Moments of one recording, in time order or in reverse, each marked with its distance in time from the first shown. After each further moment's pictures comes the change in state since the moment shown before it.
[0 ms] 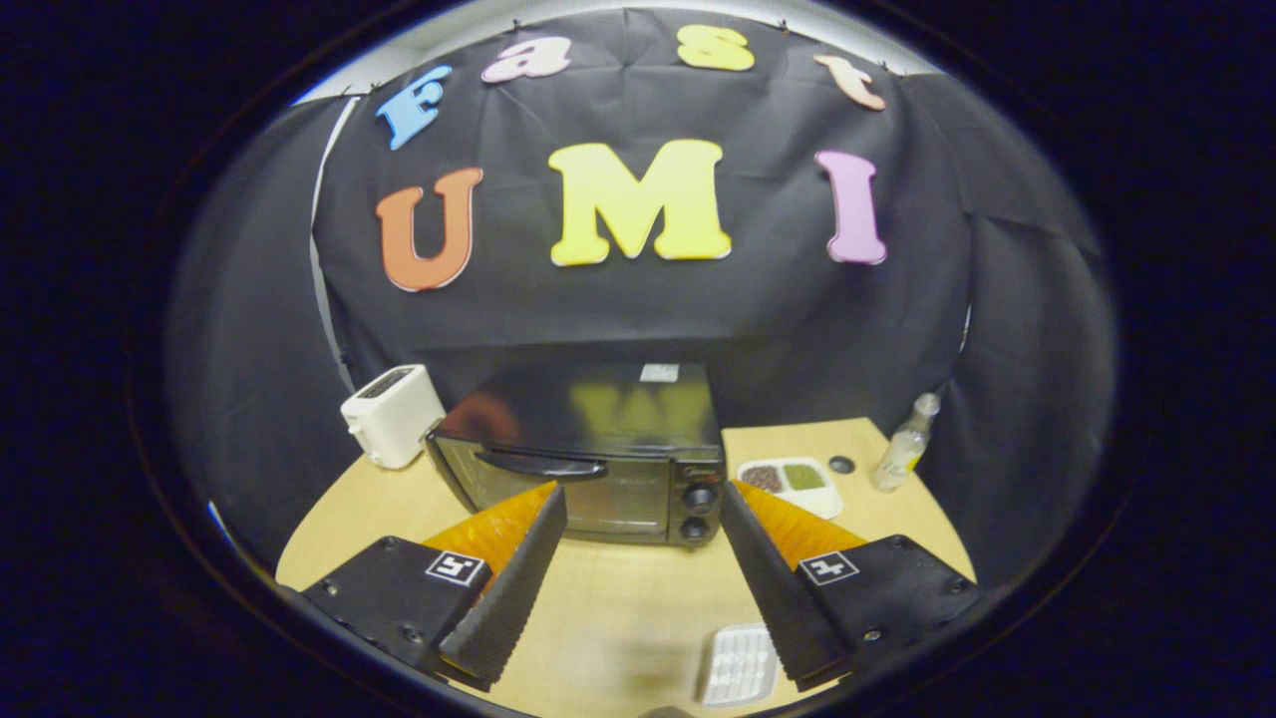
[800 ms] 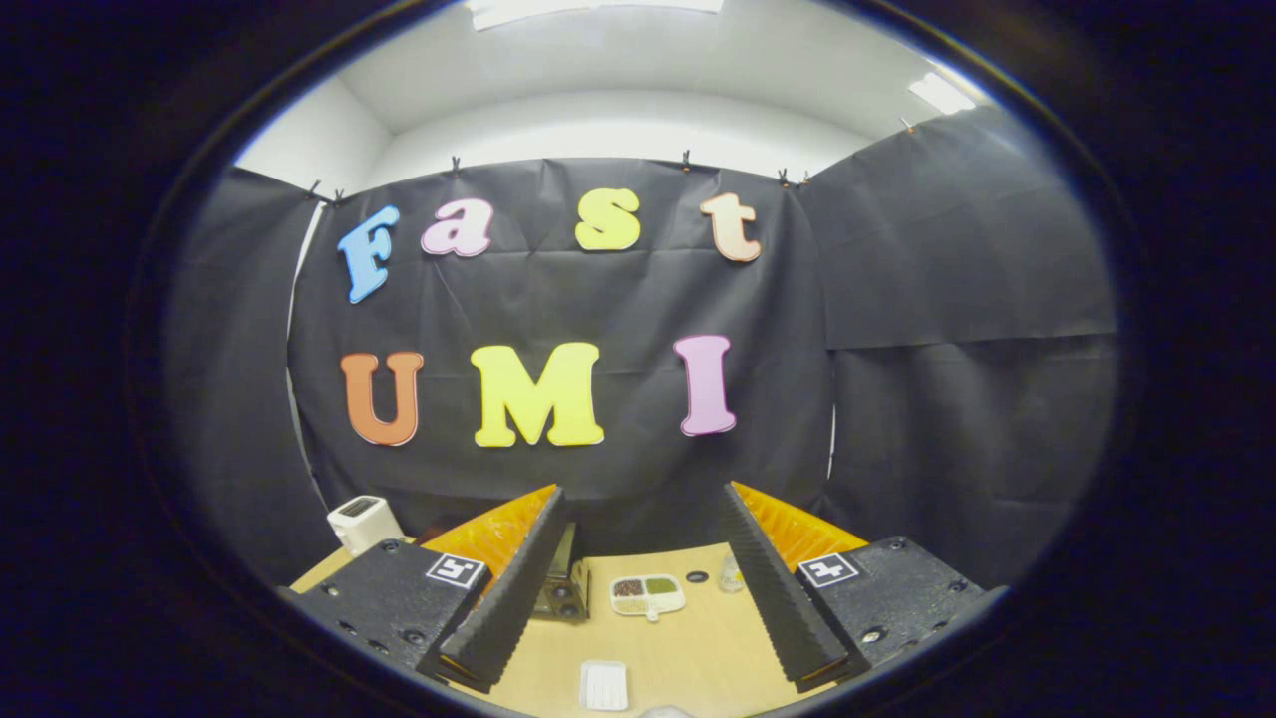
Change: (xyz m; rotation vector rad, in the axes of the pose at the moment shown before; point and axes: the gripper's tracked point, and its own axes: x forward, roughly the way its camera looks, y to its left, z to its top) arm -0.212 -0.129 0.129 0.038 -0.354 -0.144
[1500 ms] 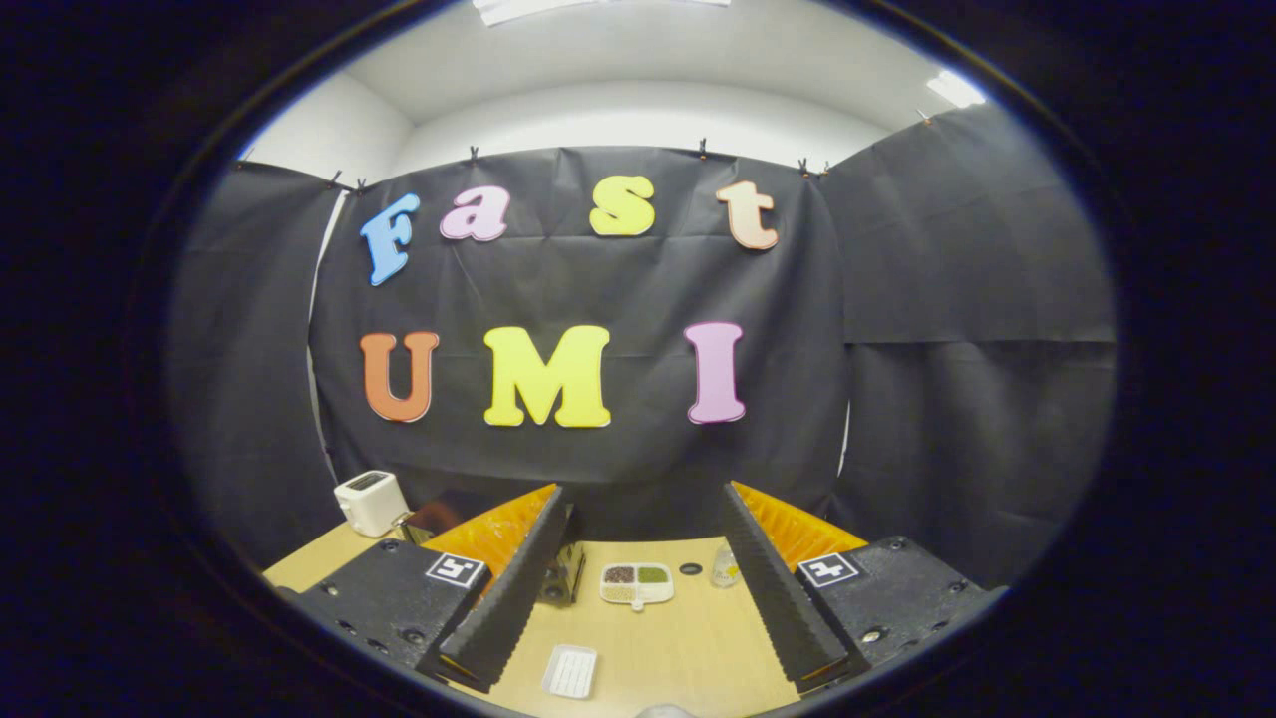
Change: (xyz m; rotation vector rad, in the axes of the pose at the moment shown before) arm 0.010 -0.036 -0.016 -0.029 0.031 0.078
